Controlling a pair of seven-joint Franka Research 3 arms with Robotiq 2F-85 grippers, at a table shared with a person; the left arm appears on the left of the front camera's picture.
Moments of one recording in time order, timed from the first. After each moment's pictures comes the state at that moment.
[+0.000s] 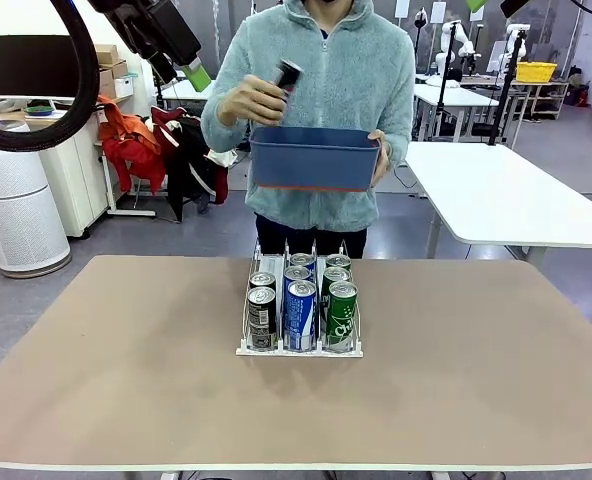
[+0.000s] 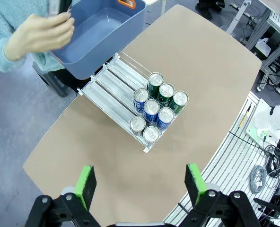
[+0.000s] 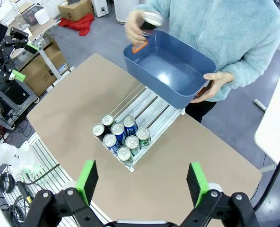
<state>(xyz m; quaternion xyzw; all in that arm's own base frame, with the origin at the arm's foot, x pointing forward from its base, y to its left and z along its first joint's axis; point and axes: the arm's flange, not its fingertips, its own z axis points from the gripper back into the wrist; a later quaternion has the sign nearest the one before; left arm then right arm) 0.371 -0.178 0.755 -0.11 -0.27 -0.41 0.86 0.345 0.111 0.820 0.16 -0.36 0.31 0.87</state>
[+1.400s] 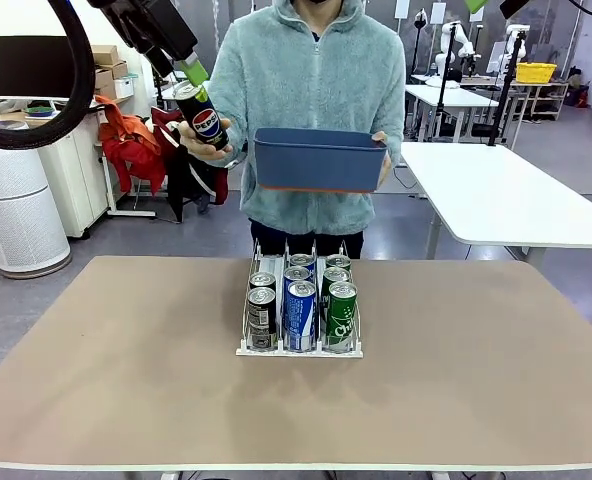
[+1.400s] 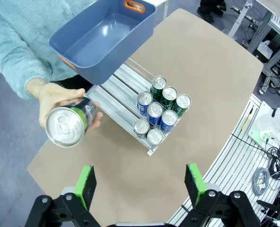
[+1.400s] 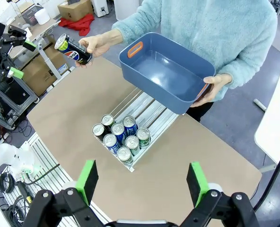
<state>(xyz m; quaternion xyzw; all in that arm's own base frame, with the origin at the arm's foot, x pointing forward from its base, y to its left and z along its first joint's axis) 0.371 -0.170 0.761 -0.11 -0.29 -0.41 0.86 0.345 0.111 0.821 0.16 -0.36 0.31 0.87</state>
